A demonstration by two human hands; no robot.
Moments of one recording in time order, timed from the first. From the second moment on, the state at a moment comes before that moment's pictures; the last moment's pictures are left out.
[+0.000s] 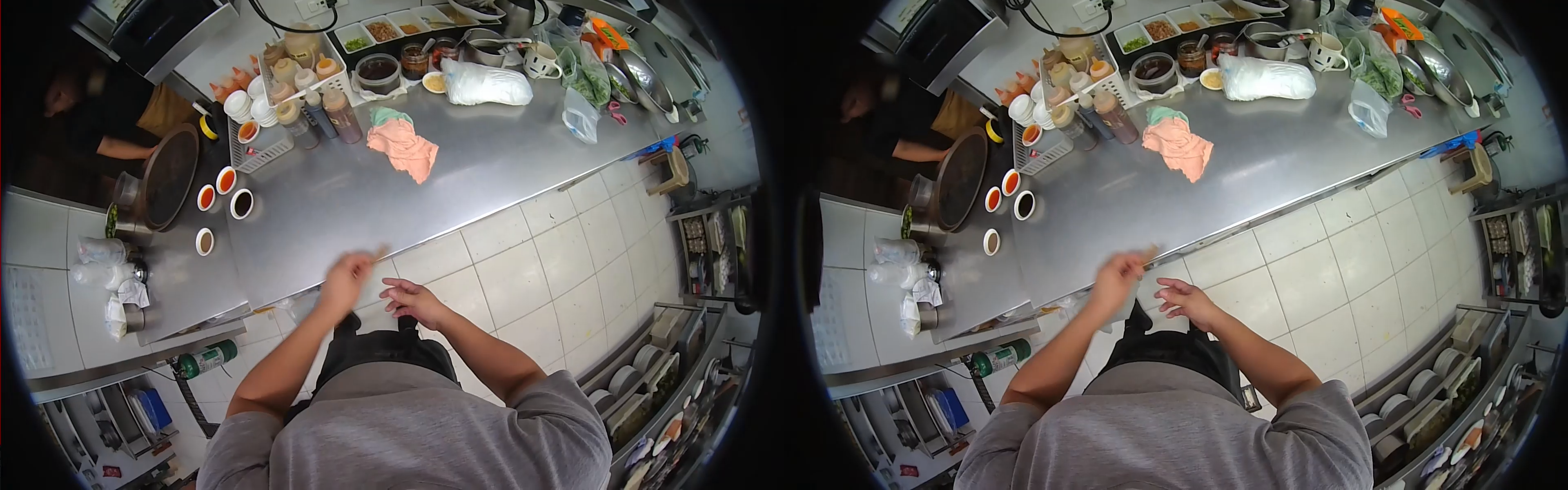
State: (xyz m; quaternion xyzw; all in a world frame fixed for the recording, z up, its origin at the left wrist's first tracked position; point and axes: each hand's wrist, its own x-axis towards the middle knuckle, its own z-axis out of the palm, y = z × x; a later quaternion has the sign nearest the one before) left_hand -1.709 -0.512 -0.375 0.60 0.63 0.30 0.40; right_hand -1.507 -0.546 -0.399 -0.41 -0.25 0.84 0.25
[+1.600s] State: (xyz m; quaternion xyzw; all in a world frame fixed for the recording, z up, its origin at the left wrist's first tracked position) left_hand -1.727 -0.504 -0.447 0.73 0.59 -0.05 0.34; right_hand -1.568 -0.508 -0.503 -0.54 -0.65 0.52 0.12
